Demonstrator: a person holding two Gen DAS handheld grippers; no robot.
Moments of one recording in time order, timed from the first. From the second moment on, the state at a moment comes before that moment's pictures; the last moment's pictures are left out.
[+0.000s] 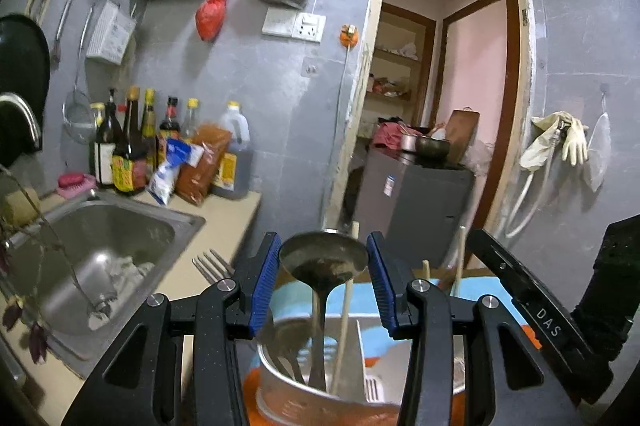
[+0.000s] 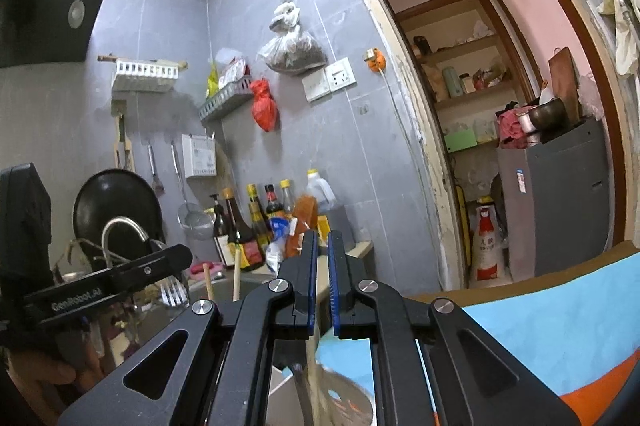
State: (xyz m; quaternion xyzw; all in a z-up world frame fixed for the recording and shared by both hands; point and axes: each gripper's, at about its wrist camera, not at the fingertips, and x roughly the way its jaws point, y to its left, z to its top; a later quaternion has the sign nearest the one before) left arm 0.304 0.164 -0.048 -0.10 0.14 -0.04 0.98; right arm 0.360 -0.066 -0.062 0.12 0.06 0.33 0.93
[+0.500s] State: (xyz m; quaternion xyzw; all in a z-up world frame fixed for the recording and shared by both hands) left arm 0.297 0.157 -0.032 -0.12 0.17 -0.06 0.98; right arm 0.349 -0.079 -0.038 0.11 0.10 0.31 0.94
